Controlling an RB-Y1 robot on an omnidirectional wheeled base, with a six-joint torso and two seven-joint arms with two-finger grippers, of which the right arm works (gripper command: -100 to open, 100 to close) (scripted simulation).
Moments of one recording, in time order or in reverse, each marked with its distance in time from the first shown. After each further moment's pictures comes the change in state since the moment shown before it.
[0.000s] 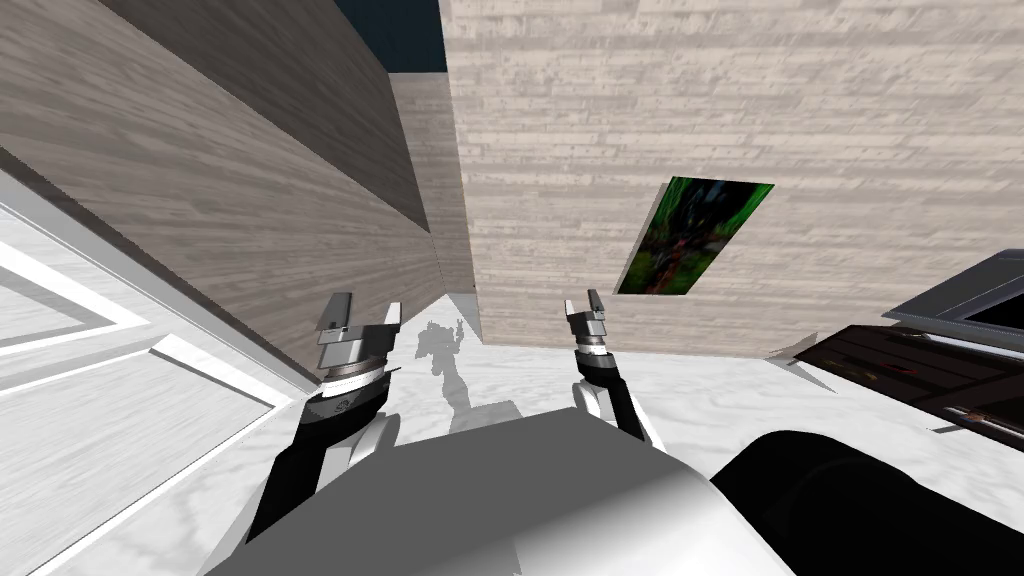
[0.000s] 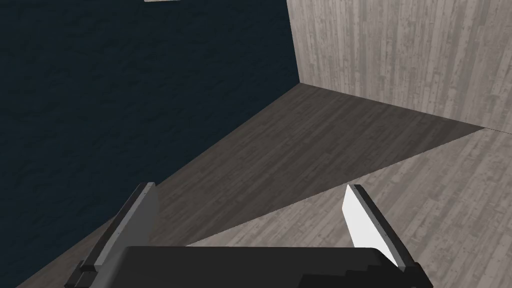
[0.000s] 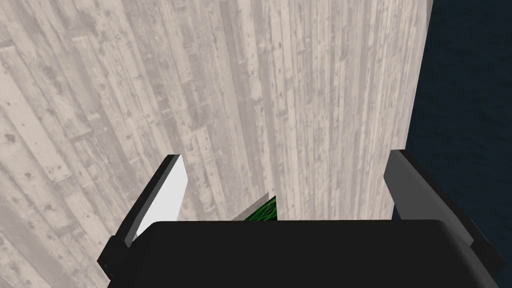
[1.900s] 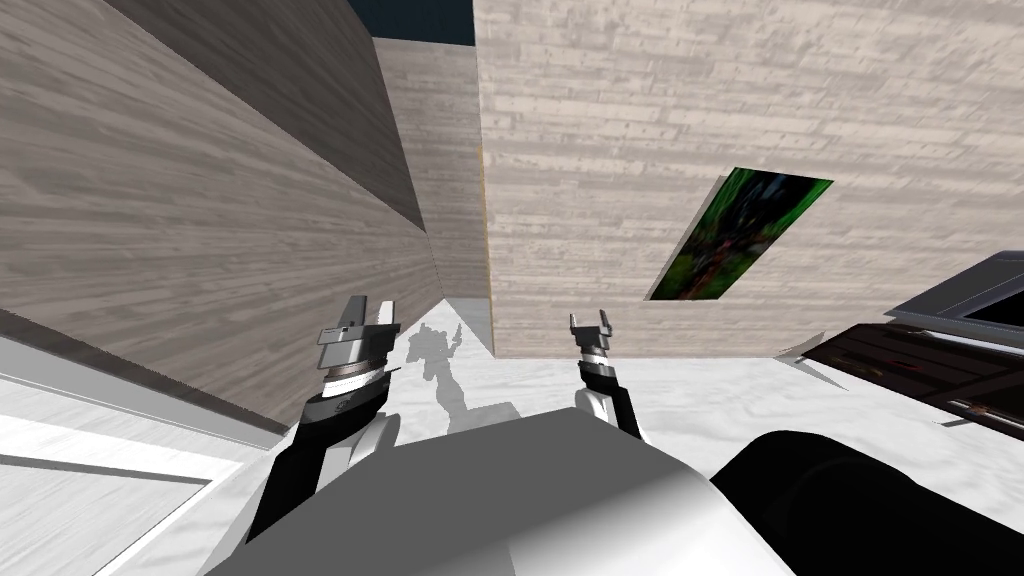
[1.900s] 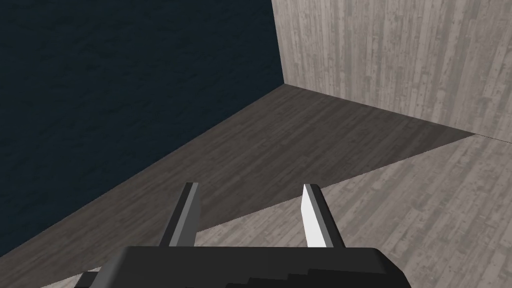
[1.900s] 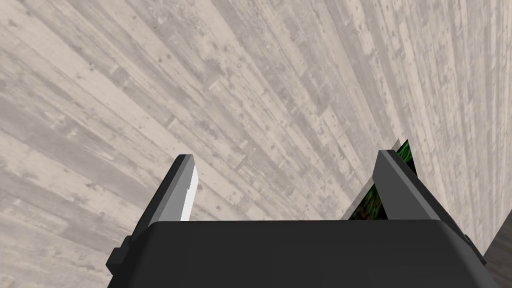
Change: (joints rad) arm 0.014 -0.050 -0.026 0.225 -0.380 -0.111 -0.212
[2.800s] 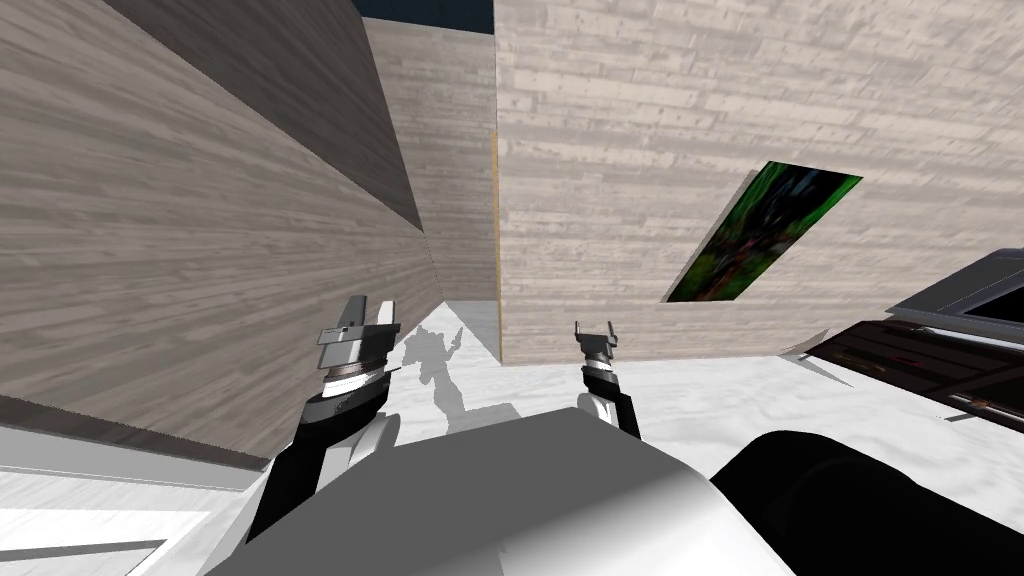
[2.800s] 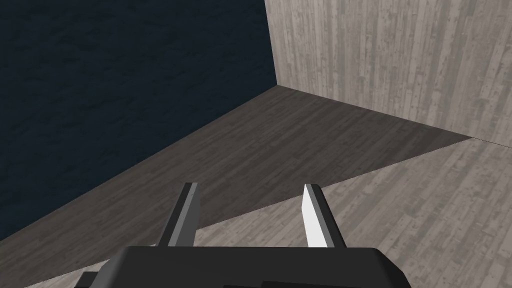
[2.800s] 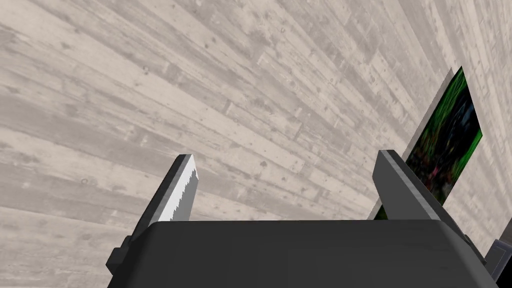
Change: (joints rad) arm 0.002 -0.010 -0.016 0.108 -0.193 -0.049 -0.106
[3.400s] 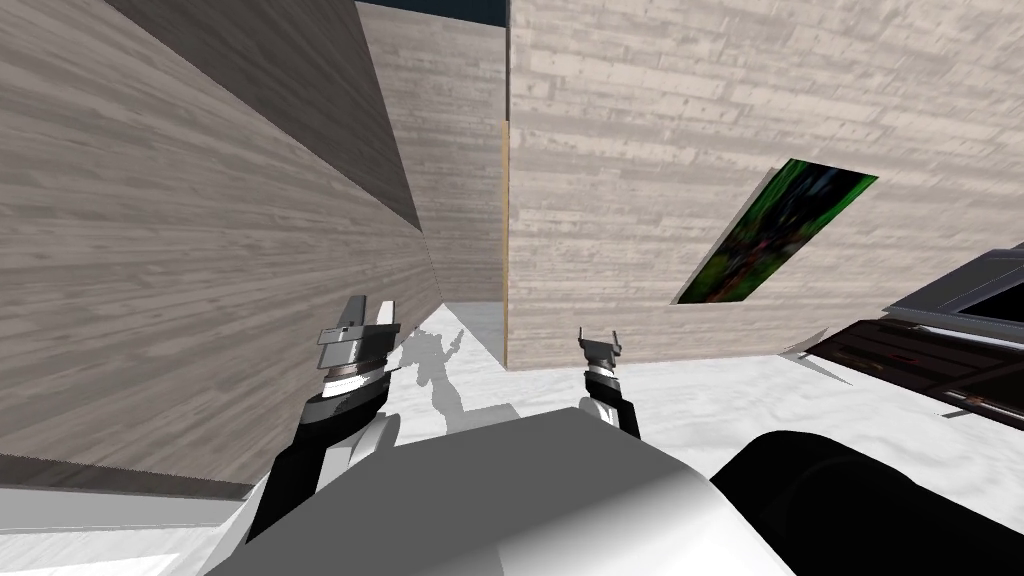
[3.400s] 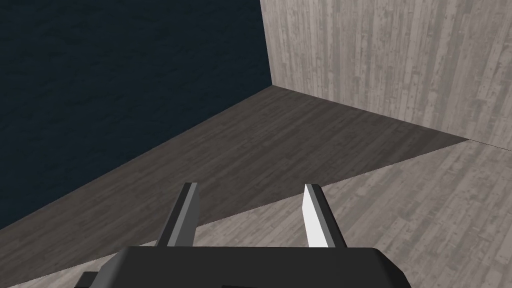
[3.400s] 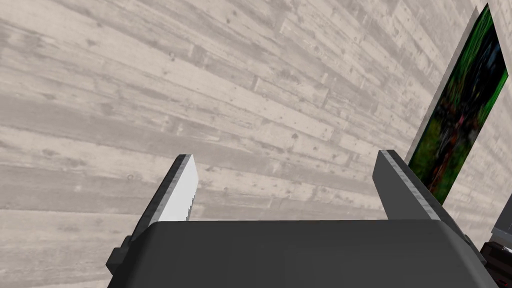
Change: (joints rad) arm 0.006 -0.006 -0.002 0.080 -0.118 -0.046 -0.073
